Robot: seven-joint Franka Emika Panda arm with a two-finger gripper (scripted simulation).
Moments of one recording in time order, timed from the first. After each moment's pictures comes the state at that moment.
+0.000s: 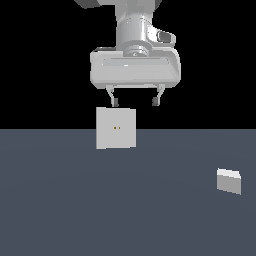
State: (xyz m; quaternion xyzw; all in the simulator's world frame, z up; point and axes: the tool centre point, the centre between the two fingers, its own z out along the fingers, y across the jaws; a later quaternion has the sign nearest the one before) arm -0.005 -0.017 0.159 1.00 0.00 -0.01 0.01
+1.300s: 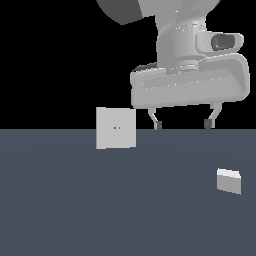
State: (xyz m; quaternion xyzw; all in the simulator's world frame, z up) arm -0.041 -0.109 0.107 0.98 -0.18 0.06 0.02
